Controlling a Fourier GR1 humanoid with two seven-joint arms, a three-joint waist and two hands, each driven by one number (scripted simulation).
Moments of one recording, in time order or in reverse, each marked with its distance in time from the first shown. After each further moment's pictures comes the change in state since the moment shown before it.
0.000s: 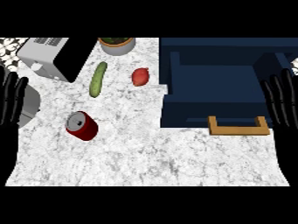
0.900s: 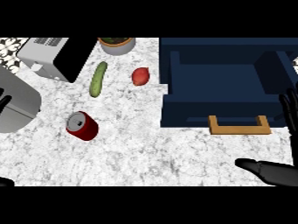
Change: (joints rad) left arm 0.077 0.235 0.268 0.155 0.485 -0.286 0.272; right arm 0.088 -0.009 -0.129 0.033 -0.016 -0.060 0.173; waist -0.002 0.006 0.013
